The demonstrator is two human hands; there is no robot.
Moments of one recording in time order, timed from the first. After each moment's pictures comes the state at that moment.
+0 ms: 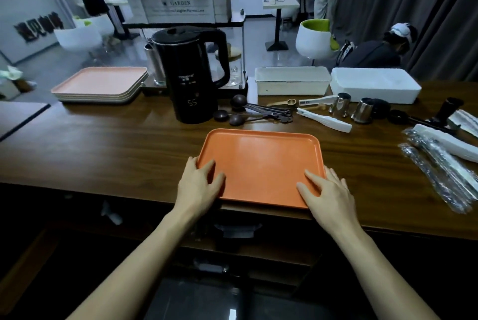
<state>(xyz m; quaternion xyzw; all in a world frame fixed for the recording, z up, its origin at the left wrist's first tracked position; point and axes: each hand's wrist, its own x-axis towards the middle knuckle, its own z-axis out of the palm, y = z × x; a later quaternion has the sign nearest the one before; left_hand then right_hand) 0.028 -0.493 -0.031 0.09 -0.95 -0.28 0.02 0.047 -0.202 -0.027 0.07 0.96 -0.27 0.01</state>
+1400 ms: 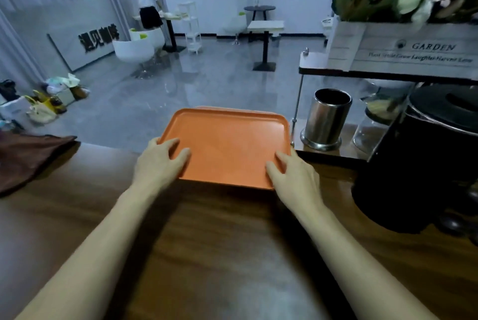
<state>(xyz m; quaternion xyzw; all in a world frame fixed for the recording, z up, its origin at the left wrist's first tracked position) -0.214 -1.055 0.043 0.21 -0.95 -0.21 0.11 -0.235 -0.769 0.034 -0.05 0.95 -0.30 -0.05</state>
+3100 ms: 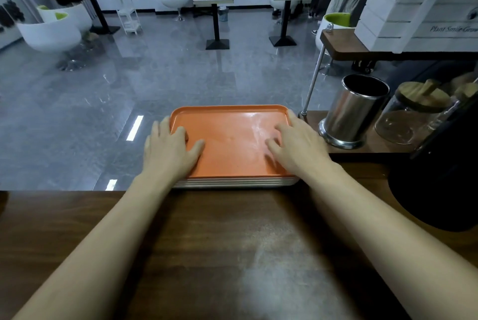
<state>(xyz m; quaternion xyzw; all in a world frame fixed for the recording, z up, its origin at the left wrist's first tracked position) -0.373 -1.106 0.006 0.04 -0.99 -0.12 0.07 -0.368 -0.835 0.021 -0.03 0.99 -0.09 -0.05</state>
